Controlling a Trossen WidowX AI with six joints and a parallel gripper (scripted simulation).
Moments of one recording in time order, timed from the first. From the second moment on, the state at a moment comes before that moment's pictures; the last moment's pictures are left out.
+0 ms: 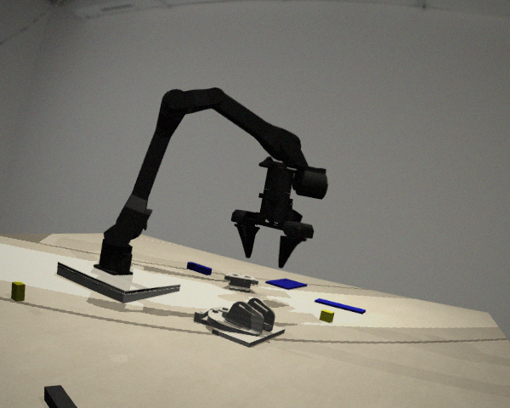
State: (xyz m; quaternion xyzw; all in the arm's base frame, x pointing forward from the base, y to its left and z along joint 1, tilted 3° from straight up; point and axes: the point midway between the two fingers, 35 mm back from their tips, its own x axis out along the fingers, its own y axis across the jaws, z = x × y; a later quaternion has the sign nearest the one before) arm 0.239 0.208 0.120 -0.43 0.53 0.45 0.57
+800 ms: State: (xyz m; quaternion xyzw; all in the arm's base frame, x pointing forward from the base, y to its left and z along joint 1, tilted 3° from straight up) arm 0.167 0.263 0.131 -0.59 0.35 0.61 0.40
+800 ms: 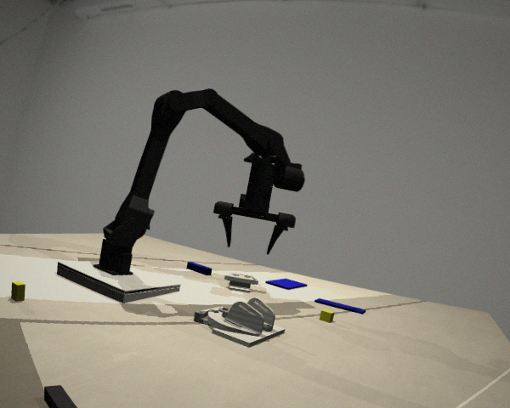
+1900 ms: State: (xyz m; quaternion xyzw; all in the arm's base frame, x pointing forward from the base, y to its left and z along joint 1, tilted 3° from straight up) arm 0.160 0.270 0.097 -0.61 0.32 0.62 0.38
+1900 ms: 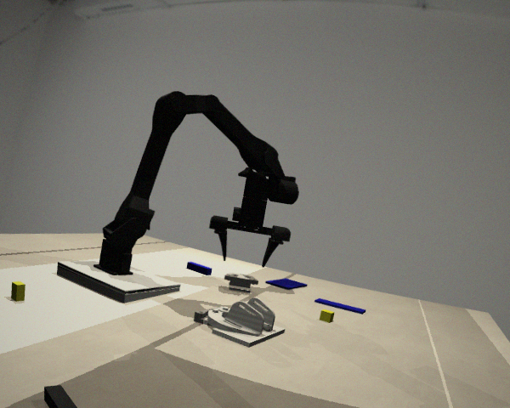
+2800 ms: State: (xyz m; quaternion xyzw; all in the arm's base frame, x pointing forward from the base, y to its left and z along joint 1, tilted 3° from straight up) arm 0.160 0.271 0.077 -0.61 0.32 0.62 0.38
